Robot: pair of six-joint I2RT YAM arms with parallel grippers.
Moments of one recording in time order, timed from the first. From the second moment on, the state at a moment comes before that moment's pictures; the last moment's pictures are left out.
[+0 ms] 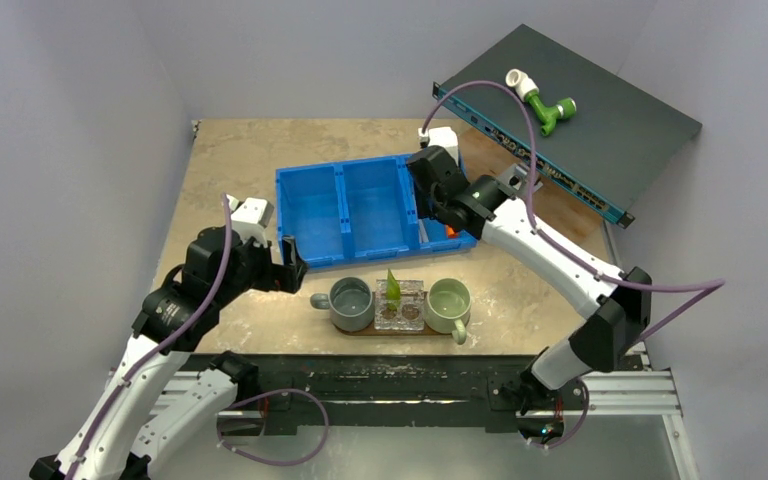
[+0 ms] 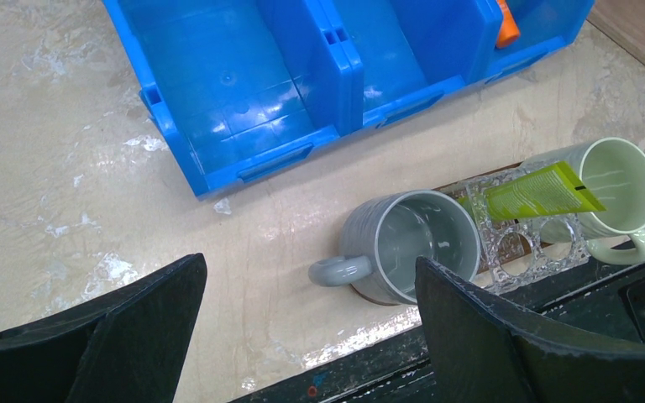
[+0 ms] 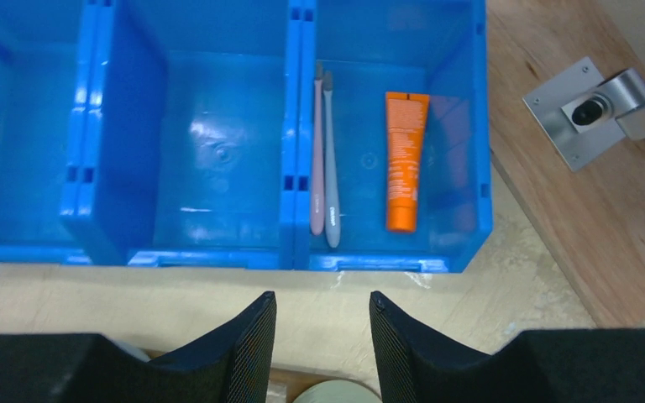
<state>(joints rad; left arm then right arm) -0.47 0.67 0.92 -0.82 -0.03 -0.28 0.78 1.53 1.51 -0.80 0.55 0.40</state>
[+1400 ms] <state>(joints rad) -0.47 0.70 0.92 -0.80 -0.02 -0.28 0.51 2.06 1.49 -0.59 0.51 0.34</state>
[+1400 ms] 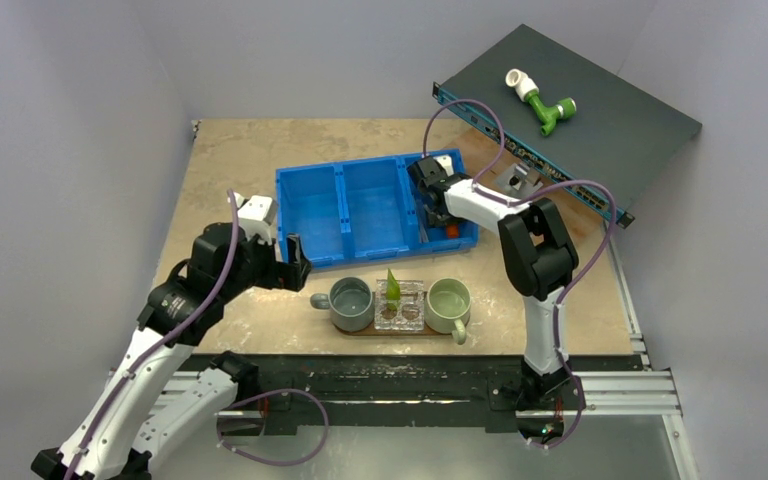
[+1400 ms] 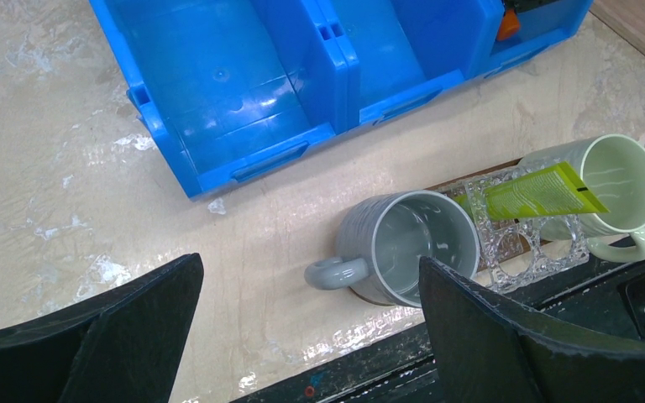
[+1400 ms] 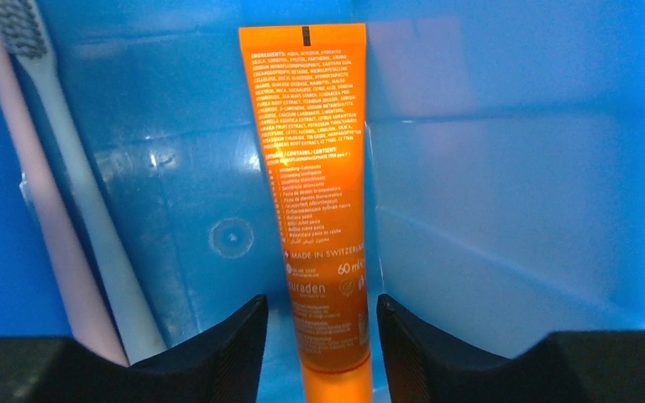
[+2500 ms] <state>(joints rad) -0.47 0.70 0.93 -0.80 0.03 -0.28 0.53 1.62 1.46 -0.60 0.34 0.30</state>
